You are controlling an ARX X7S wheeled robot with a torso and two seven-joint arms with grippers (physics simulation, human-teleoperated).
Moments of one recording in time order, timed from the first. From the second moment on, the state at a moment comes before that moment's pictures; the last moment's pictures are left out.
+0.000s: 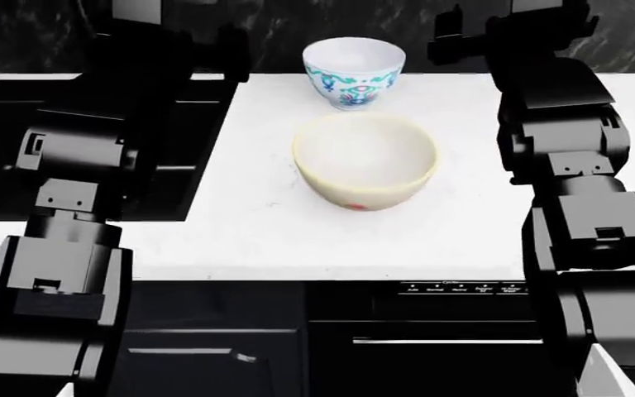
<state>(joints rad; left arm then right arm) -1.33 -0.15 0.24 -0.63 -0.21 -0.55 0.03 1.51 0.16 -0.21 1.17 0.07 0.14 -0.02</state>
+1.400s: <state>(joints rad) -1.31 -0.20 0.27 -0.50 -0.29 -0.73 0.05 1.52 0.16 -0.21 1.19 0.10 0.15 -0.02</state>
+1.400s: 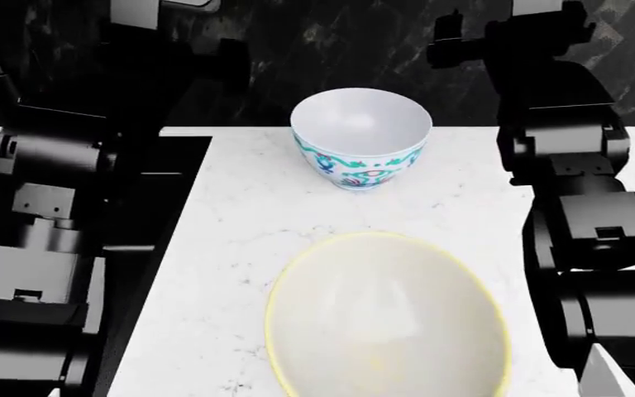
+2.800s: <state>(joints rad) -1.30 -0.69 0.42 0.26 -1.99 -1.41 -0.43 1.49 0.18 -0.23 1.11 0.12 0.20 -0.03</state>
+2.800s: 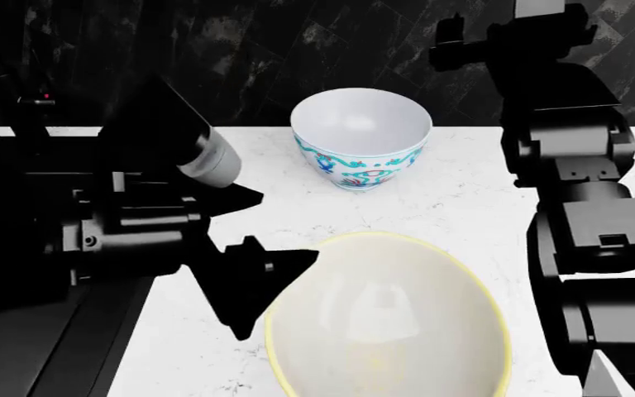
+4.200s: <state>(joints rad) -1.10 -0.60 0.54 0.22 -1.49 -1.32 -0.04 1.53 0.16 -0.25 1.29 0.11 0.09 -0.04</state>
